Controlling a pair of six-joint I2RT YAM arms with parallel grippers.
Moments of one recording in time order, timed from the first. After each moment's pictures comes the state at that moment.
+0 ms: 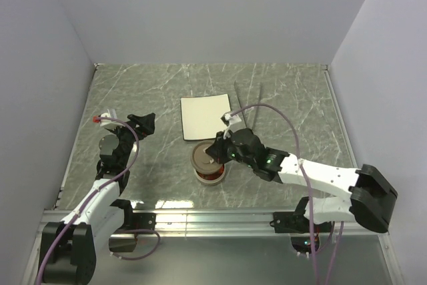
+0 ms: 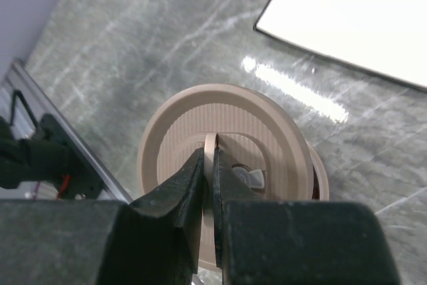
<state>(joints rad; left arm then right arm) -0.06 0.87 0.22 0.67 0.06 -0.61 0.97 1.26 0.70 0.11 0.06 0.56</state>
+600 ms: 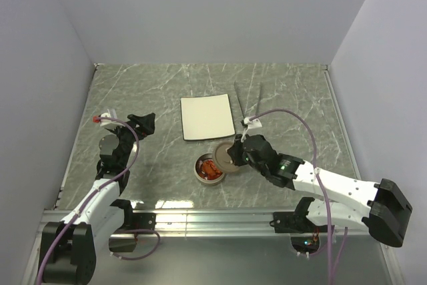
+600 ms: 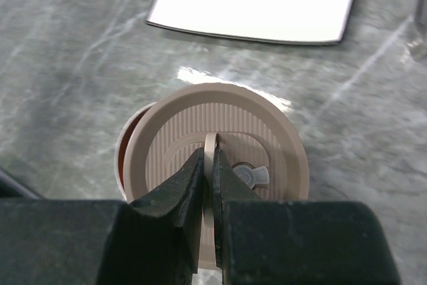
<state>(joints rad) -0.06 0.87 0.22 0.67 0.06 -0.61 0.95 1.06 0.61 -0.08 0.30 0.59</state>
